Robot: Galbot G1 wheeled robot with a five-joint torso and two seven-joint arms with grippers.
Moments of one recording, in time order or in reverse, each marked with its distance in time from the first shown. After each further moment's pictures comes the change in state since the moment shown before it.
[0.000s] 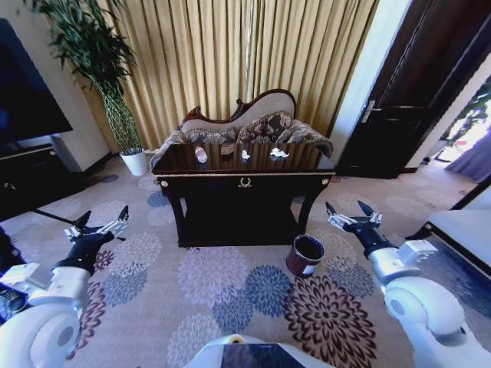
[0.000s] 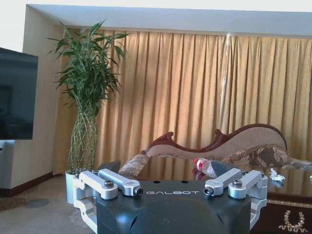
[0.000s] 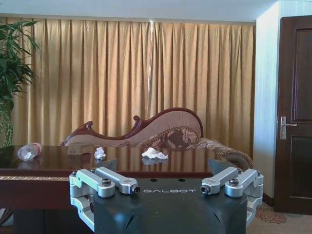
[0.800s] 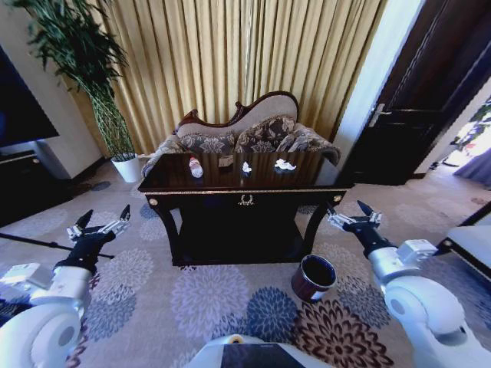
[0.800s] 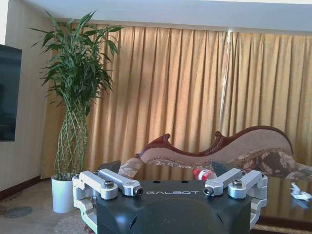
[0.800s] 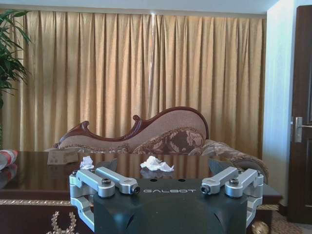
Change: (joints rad) left arm -0.004 -0.004 0.006 0.000 0.000 -0.007 0.010; right arm 0.002 -0.003 -0.001 0.002 0.001 -0.005 0.000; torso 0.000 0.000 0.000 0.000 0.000
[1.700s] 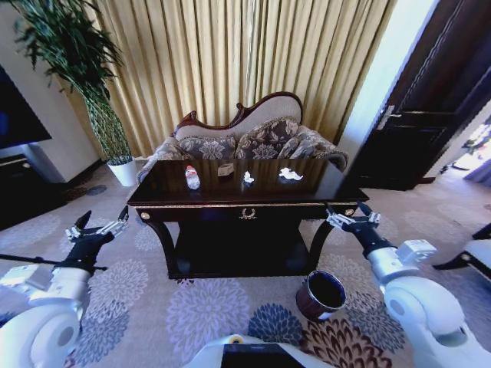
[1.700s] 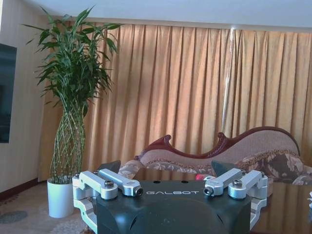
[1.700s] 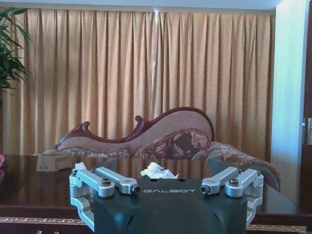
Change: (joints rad) left arm 0.007 -0.004 -0.012 0.009 0.000 -0.015 0.012; right arm -0.002 0.002 -0.011 0.011 -0.007 0.001 -0.010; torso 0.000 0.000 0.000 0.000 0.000
